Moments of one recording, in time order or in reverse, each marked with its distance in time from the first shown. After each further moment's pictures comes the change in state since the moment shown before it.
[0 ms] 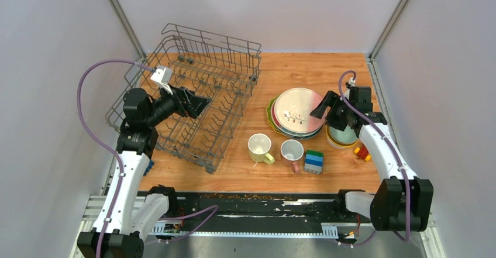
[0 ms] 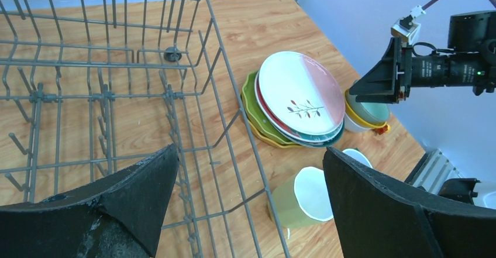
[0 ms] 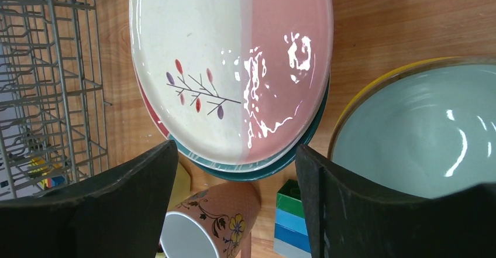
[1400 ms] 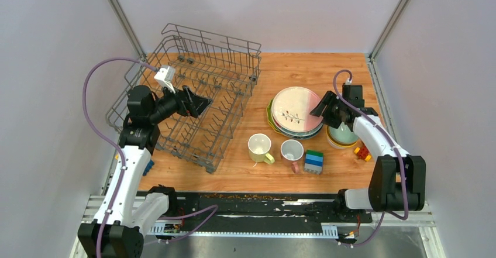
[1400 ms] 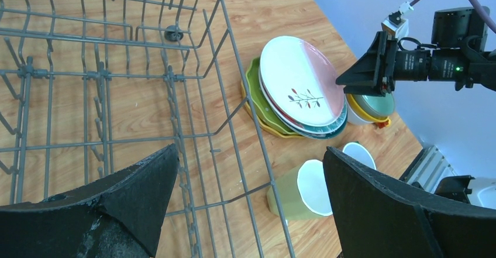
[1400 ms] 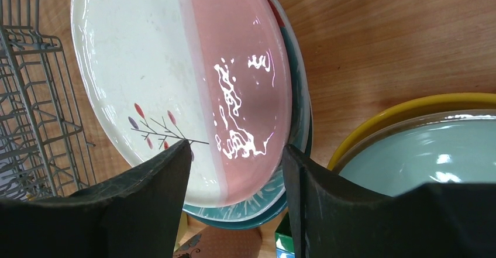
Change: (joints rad) left arm 0.000 0.048 0.000 -0.029 -0.001 -0.004; right arm 0.031 0.164 -0.001 0.110 0.088 0.096
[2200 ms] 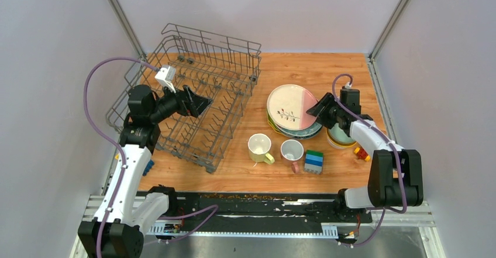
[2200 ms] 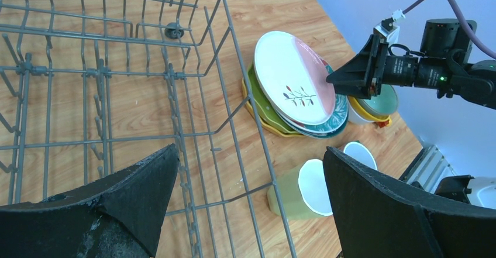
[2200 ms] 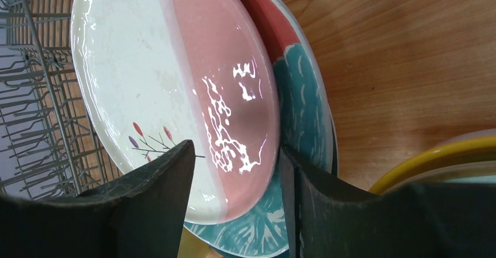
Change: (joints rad) left arm 0.000 0.015 0.000 0.000 0.000 0.000; right arm 0.003 0.036 -0.112 0.241 -0.040 0.127
